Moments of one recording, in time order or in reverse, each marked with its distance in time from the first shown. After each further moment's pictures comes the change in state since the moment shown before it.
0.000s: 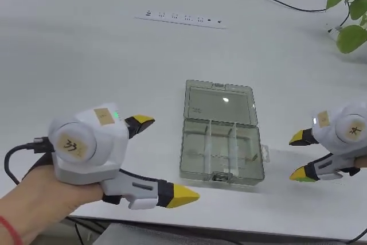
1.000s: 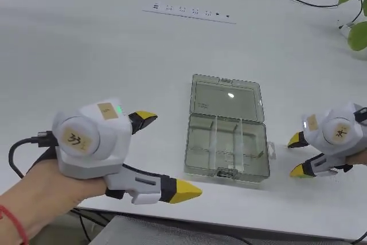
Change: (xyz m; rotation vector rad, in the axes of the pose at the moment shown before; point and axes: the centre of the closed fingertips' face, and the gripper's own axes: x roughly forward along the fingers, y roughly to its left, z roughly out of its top) left arm -0.002 0.002 -0.006 -0.025 0.000 0.012; right arm 0.023 -0.008 -0.010 -0.078 0.064 0.033
